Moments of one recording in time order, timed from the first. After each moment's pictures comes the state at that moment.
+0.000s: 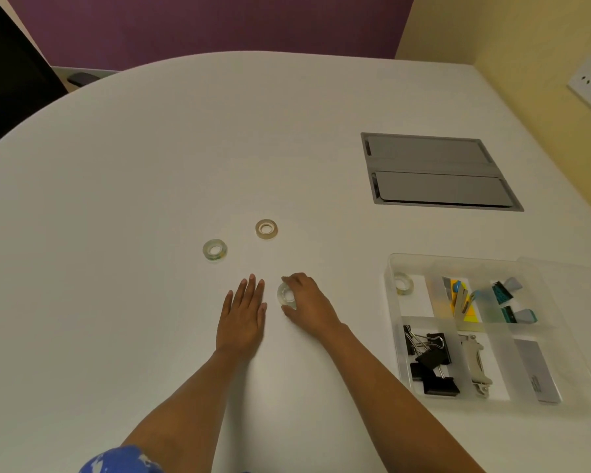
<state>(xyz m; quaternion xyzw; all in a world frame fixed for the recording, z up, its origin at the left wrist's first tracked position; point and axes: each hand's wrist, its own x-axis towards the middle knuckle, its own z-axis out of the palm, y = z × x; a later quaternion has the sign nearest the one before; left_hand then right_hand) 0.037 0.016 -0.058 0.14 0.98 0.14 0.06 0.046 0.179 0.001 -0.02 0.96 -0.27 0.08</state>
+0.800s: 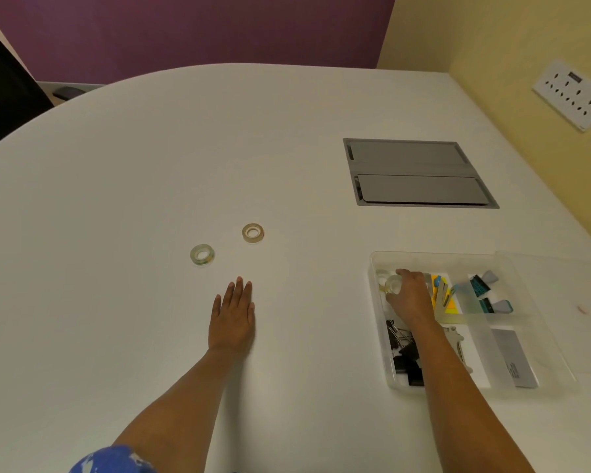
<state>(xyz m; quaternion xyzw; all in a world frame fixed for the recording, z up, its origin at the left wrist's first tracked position) 0.040 0.027 -0.039 0.11 0.98 0.15 0.10 0.094 0.346 0.022 0.30 0.91 -0.28 0.01</state>
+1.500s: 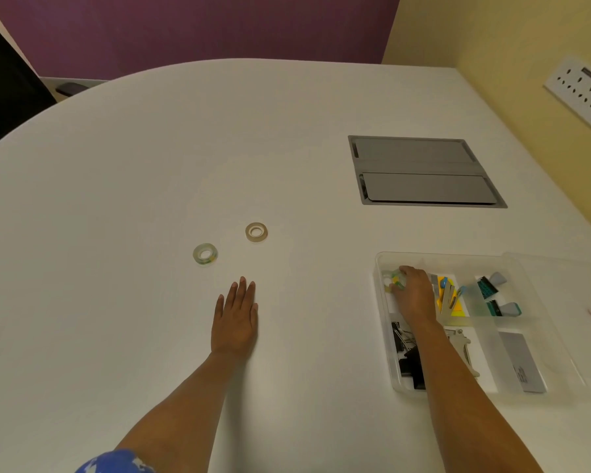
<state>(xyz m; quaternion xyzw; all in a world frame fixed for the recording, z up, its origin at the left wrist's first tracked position) 0.041 0.025 -0.047 0.11 0.98 0.15 0.08 0.082 0.348 0.009 0.31 0.90 -0.30 -0.06</state>
